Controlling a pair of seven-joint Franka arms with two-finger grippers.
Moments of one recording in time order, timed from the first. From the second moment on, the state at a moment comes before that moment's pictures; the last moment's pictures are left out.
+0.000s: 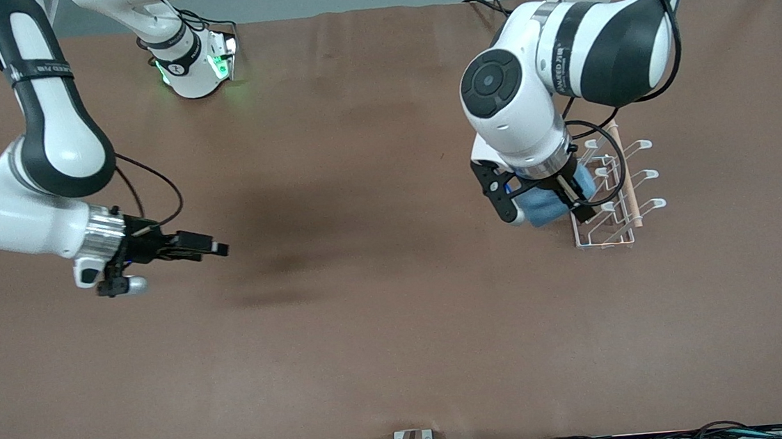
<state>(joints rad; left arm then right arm) -0.47 0.43 -0.16 -1.31 0.57 1.41 0.62 0.04 0.23 0.03 -1.88 0.64 2.07 -0.16</state>
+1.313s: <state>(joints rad) -0.43 0.49 -0.16 -1.60 0.89 1.25 0.59 0.07 0.07 -0.03 -1.36 0.00 1.46 0.20</state>
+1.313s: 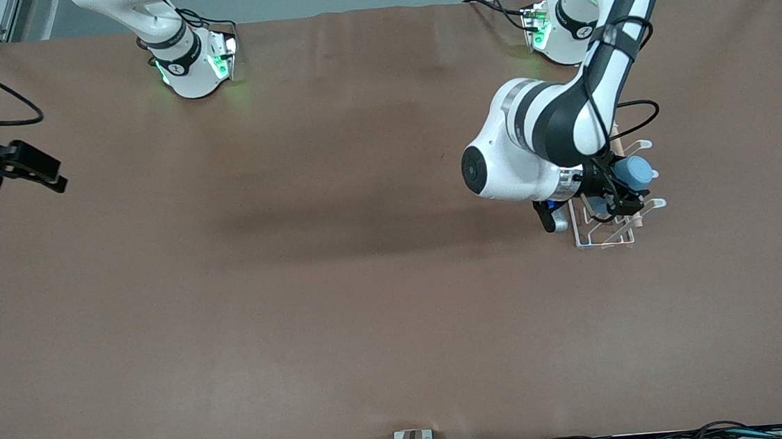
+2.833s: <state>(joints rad) -0.41 0.64 -0.15 -1.60 0.96 1.24 0.46 -0.04 0.08 -0.05 -1.40 -0.02 1.51 0.10</state>
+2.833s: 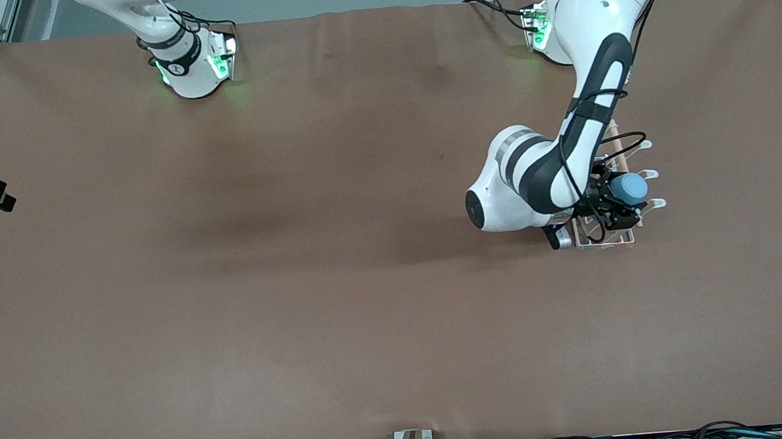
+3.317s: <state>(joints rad) -0.41 0.67 -0.15 -1.60 0.97 1.24 0.39 -0.08 0.08 -0.05 -1.41 -0.02 1.51 0.09</state>
